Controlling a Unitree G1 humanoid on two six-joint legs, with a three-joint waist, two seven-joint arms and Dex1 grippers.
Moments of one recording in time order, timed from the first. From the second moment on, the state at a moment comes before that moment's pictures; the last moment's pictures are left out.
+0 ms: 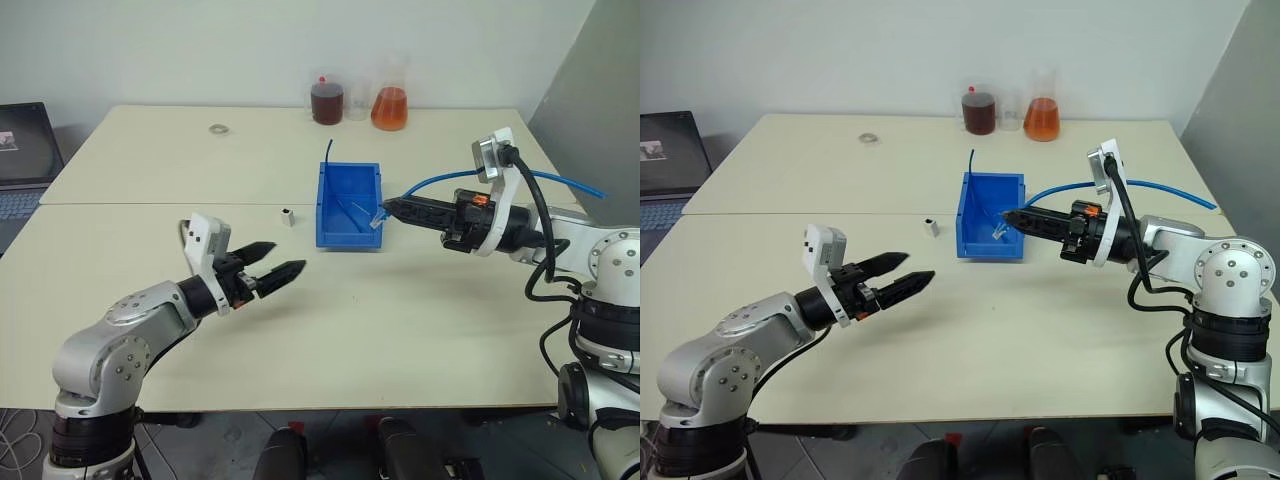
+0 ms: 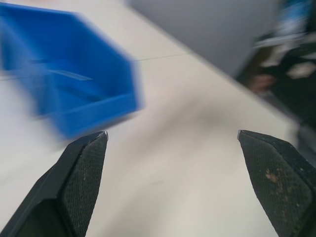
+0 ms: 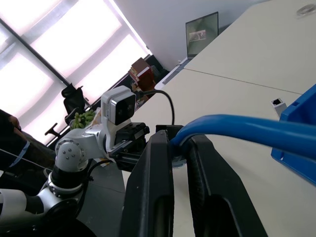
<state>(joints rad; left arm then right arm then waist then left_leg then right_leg) -0.20 0.57 0.23 -0.41 -0.69 0.78 -0.50 -0.75 -0.55 -0.21 -0.15 1.31 1.25 0.45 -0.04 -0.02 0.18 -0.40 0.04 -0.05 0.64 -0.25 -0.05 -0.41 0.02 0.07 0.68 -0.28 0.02</state>
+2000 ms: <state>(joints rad) -1.00 0.28 0.05 1.26 -0.03 -0.12 -0.47 -0.72 -0.50 -0.21 -0.17 1.23 1.20 0.38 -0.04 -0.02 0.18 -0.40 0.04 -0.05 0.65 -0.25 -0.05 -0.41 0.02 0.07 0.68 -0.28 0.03</state>
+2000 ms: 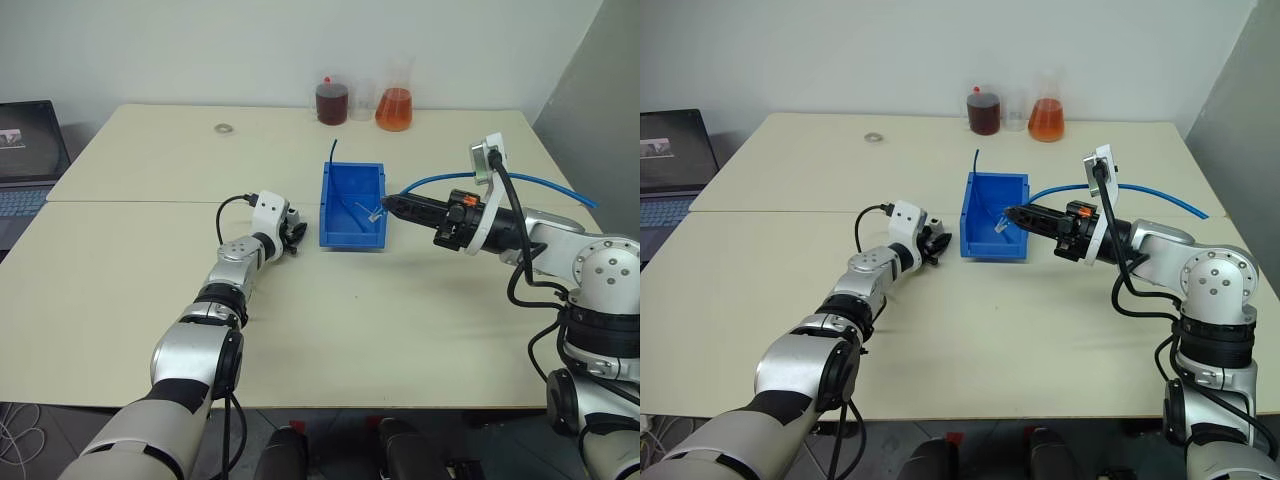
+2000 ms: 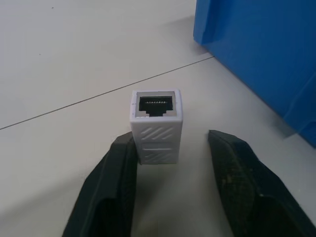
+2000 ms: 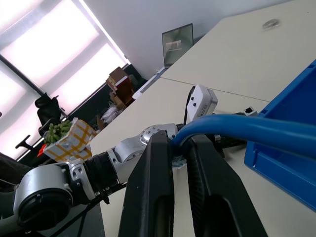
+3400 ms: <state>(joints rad) -0.40 0.48 -0.21 0.29 -0.15 -0.16 -1.24 -0.69 -0.55 0.01 -0.24 1.09 1.15 0.60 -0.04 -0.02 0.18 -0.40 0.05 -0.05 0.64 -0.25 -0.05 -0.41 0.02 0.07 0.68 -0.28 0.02</state>
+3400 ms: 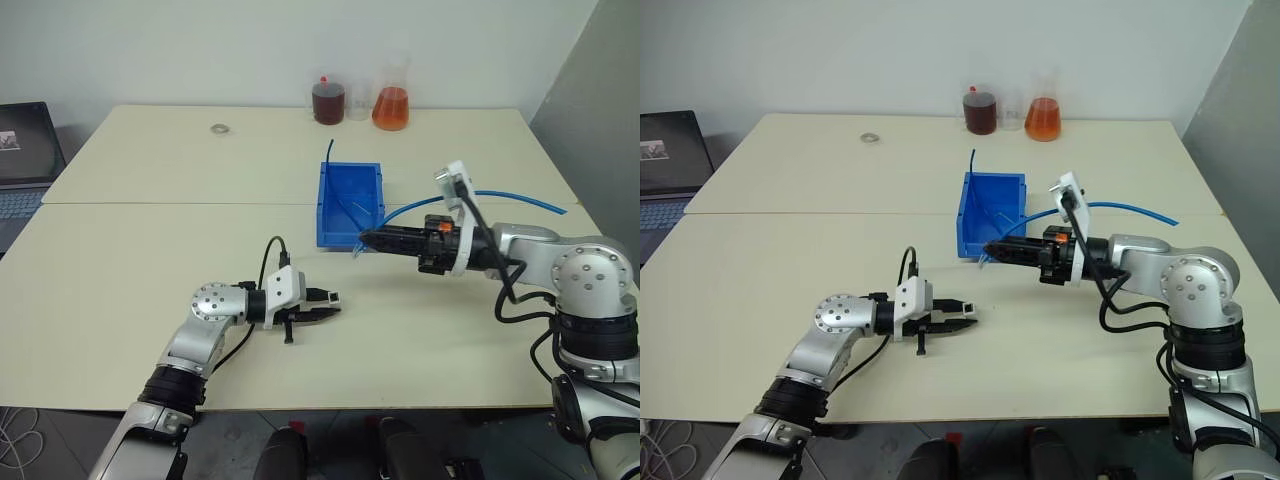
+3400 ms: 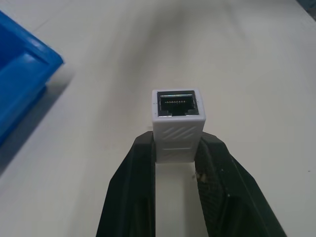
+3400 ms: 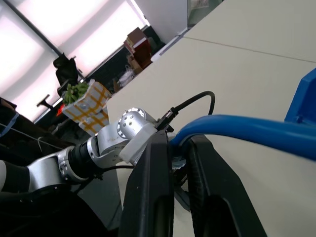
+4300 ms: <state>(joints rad) -0.41 0.48 -0.23 0.35 -0.15 -0.20 -1.30 -0.57 -0.54 0.43 -0.11 0.33 0.40 1.05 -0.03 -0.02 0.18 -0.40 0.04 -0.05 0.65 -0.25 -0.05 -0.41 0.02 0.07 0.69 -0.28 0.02</state>
